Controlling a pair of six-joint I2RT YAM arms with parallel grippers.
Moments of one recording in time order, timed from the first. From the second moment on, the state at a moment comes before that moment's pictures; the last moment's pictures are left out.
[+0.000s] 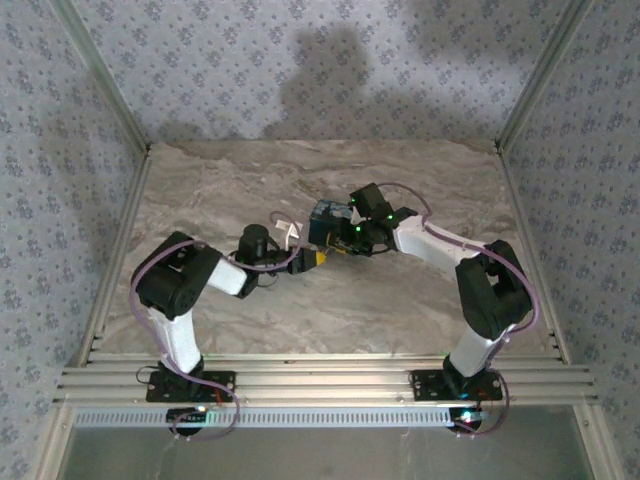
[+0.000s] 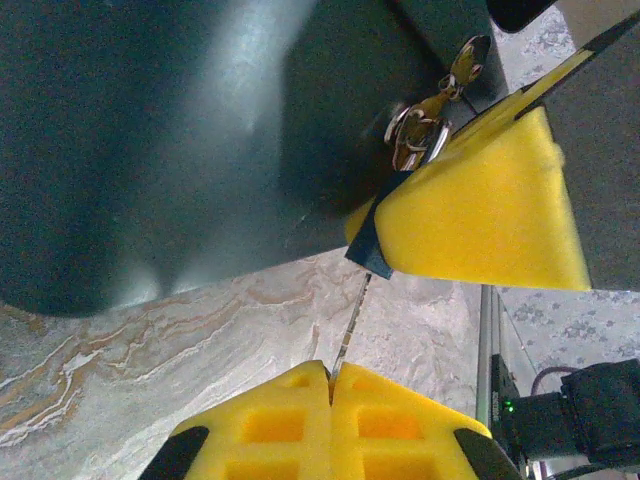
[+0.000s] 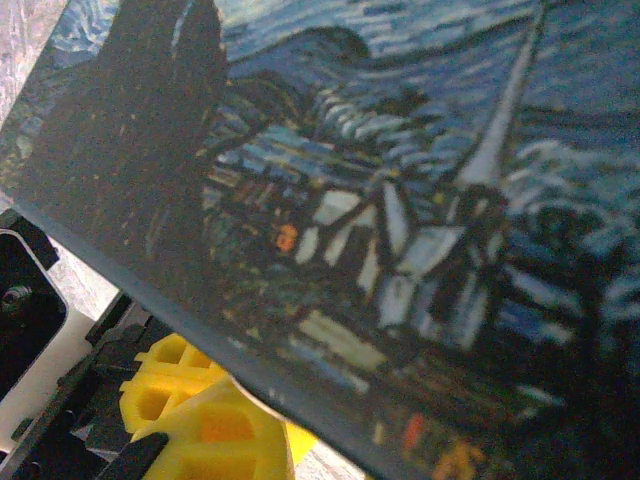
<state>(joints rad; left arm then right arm) -0.53 1.87 0.60 0.94 0.79 -0.74 0.56 1.70 1.14 -0.40 -0.38 0.82</state>
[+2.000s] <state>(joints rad) -0.57 1.68 0.62 0.61 0.59 -0.60 0.57 1.74 1.23 -0.46 -0.44 0.97</state>
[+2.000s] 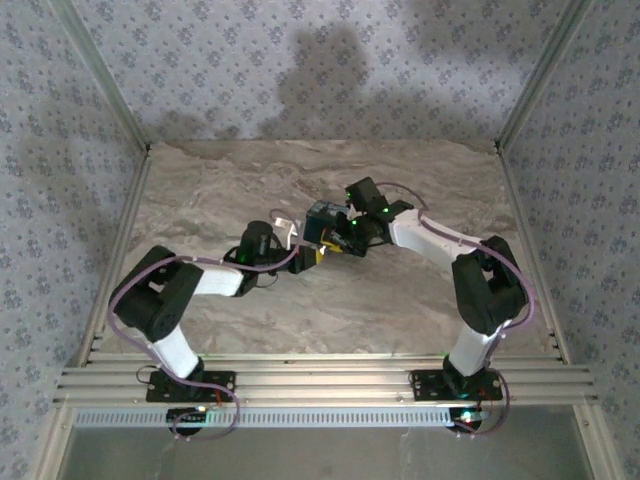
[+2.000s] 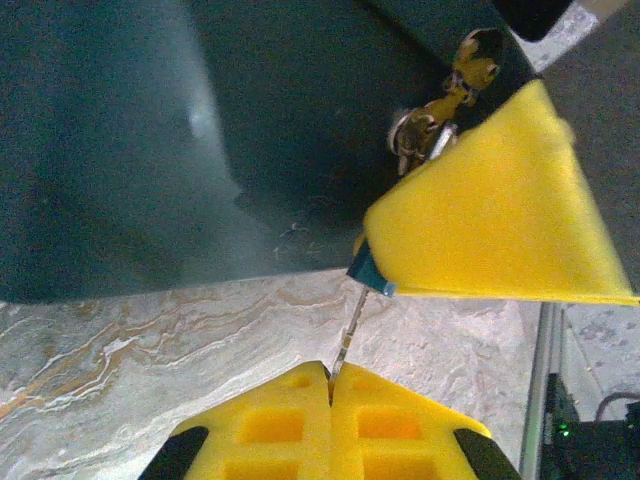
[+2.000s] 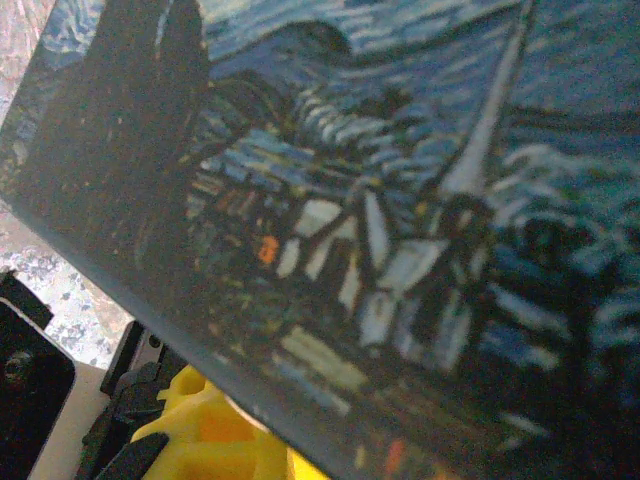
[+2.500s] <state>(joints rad) -0.59 1.62 0.65 0.42 0.52 -0.51 0.59 1.76 1.25 -0.50 -0.44 0.98</state>
